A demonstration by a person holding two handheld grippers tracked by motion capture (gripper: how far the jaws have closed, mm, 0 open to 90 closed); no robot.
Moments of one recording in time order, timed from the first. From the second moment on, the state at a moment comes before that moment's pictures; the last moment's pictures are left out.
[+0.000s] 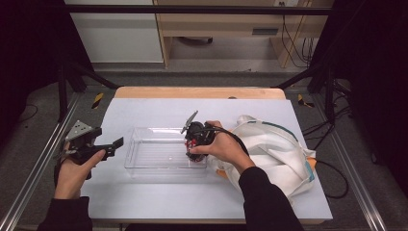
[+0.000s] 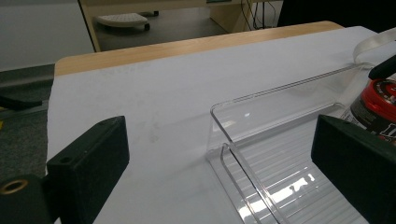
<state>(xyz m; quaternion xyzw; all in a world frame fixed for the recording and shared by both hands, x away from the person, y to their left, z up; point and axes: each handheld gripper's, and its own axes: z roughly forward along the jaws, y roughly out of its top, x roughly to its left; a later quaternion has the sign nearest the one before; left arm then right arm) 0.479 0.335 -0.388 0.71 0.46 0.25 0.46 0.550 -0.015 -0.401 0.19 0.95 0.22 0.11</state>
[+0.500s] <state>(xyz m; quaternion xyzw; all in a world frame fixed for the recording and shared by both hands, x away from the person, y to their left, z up) 0.479 0.334 -0.388 0.72 0.46 0.26 0.46 0.539 -0.028 -0.378 0.19 0.94 0.26 0.13</state>
